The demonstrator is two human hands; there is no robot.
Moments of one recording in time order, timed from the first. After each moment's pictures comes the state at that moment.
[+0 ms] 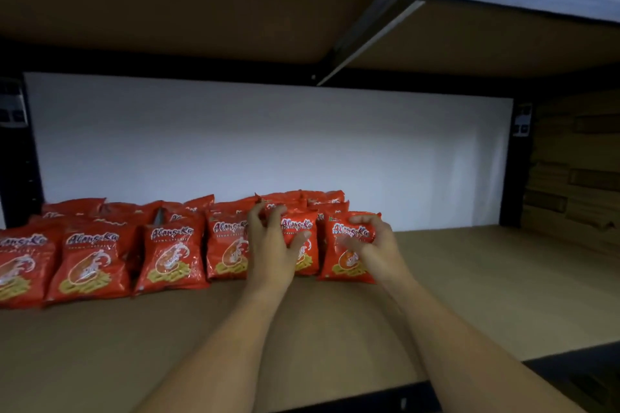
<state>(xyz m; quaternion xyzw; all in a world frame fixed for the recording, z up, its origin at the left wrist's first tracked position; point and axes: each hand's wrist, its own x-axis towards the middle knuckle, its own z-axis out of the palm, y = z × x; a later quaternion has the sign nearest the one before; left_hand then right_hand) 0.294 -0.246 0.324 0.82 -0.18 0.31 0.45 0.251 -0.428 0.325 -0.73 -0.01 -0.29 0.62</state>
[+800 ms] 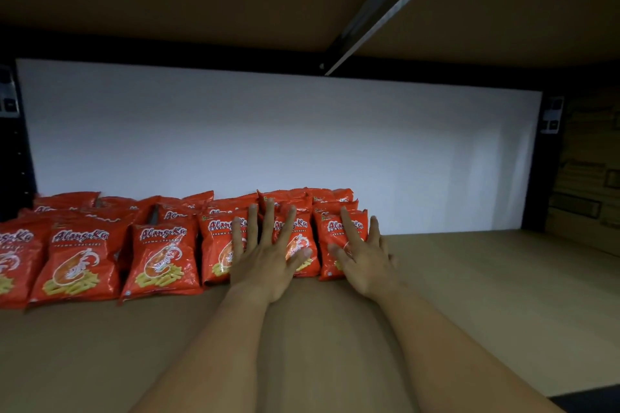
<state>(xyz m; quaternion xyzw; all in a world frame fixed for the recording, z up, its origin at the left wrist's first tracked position) 0.343 -0.231 0.300 0.94 -0.17 0.29 0.06 0.298 -0.429 0.303 -0.95 0.04 -0.22 0.23</state>
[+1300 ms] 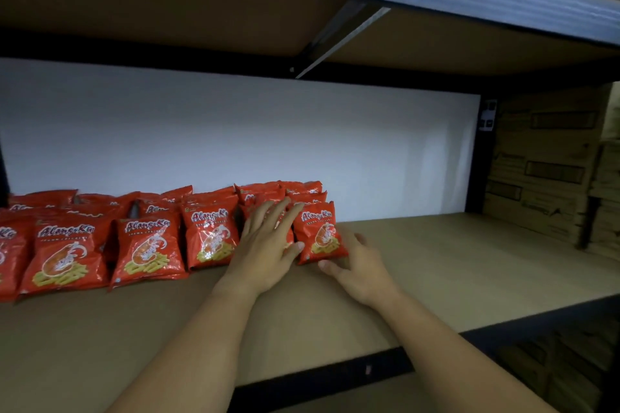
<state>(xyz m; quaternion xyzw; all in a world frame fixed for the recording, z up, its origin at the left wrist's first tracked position) 0.291 -0.243 0.319 0.85 -0.36 0.32 0.20 0.219 -0.442 0.296 -0.93 0.02 -0.22 0.30</state>
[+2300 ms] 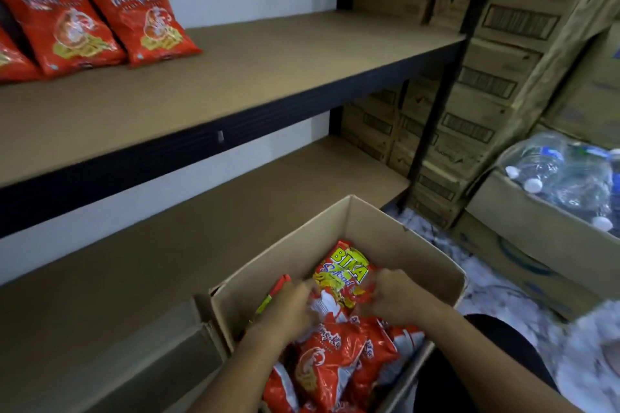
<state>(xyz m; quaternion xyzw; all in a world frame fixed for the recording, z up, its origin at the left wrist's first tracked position) 0.035 -0.326 -0.012 0.83 -0.44 -0.26 0.22 -0.115 -0.488 0.051 -0.91 0.29 0.13 0.26</state>
